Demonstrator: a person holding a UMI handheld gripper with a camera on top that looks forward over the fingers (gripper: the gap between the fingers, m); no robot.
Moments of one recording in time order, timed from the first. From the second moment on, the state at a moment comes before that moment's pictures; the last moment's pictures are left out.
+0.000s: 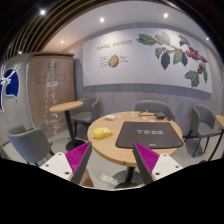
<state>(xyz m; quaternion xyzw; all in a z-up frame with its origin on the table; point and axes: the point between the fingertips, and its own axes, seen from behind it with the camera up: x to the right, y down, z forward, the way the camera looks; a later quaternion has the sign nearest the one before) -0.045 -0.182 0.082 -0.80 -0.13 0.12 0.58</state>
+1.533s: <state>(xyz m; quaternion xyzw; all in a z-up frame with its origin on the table) 0.075 0.052 0.093 -0.83 -0.01 0.00 0.56</state>
